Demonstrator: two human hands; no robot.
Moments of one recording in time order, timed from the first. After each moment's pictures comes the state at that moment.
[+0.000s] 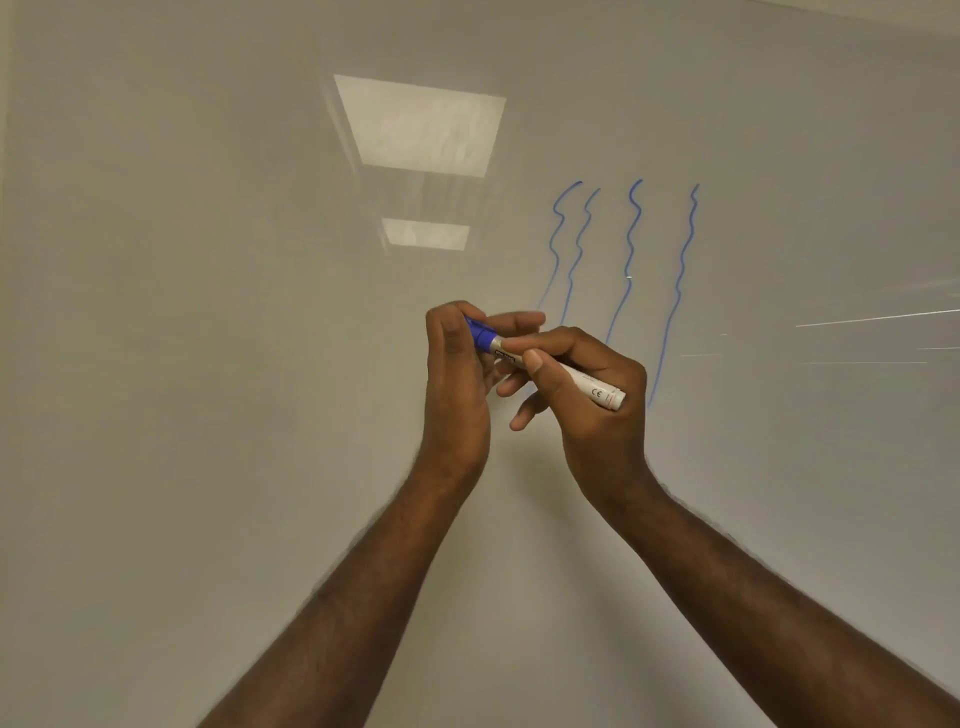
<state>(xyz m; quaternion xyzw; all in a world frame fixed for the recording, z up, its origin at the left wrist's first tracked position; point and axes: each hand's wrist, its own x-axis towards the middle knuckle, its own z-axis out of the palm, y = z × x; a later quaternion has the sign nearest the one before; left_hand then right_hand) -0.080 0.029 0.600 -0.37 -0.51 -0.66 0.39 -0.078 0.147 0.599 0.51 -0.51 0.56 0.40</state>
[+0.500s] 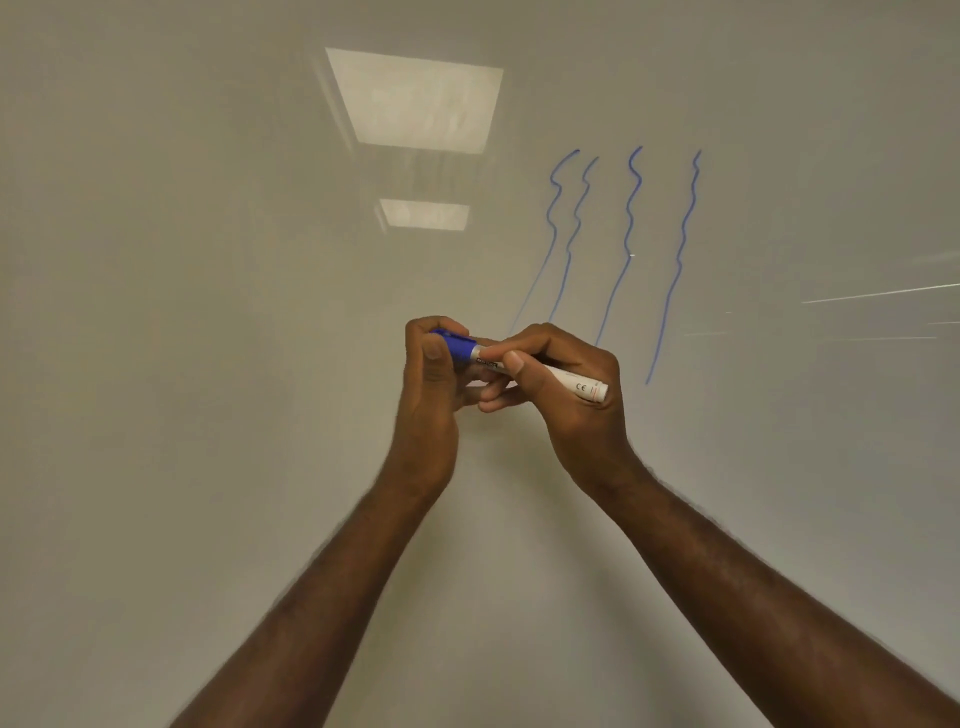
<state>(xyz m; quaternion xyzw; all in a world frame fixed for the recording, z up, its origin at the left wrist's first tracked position) -0.084 0.007 0.568 -0.34 -0.58 -0.62 0.41 -0.087 0.145 0.584 0.53 -0.53 0.57 0.33</state>
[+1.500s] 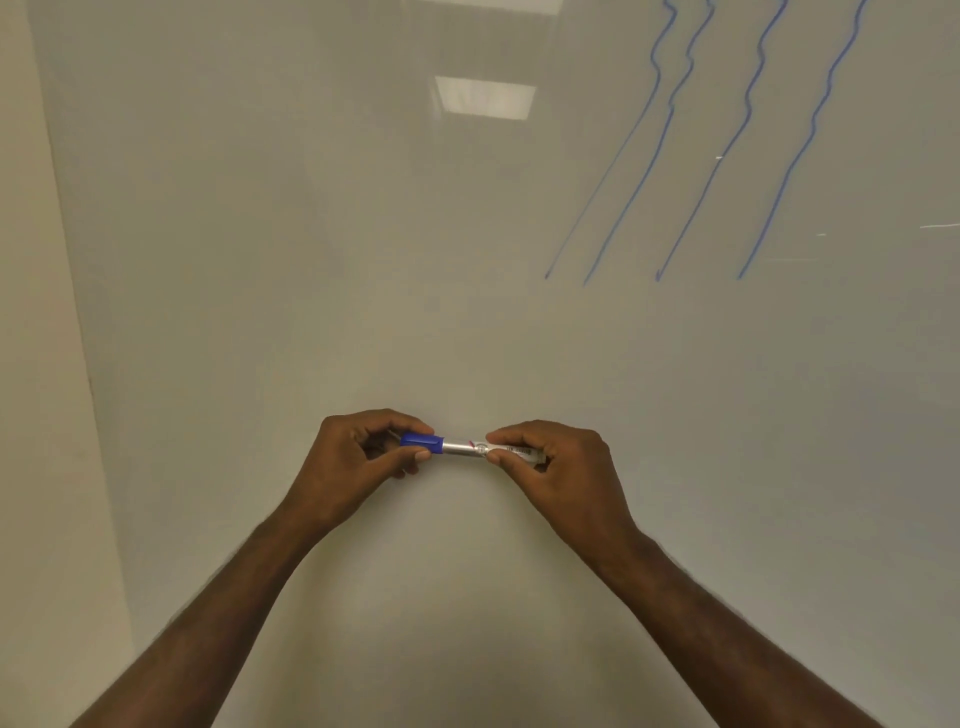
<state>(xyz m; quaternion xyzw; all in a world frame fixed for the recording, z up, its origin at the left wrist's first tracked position) -0.070 -0.117 0.411 -0.18 -0.78 -0.51 0.32 -0.119 0.130 0.421 0.38 -0.77 0.39 0.32</state>
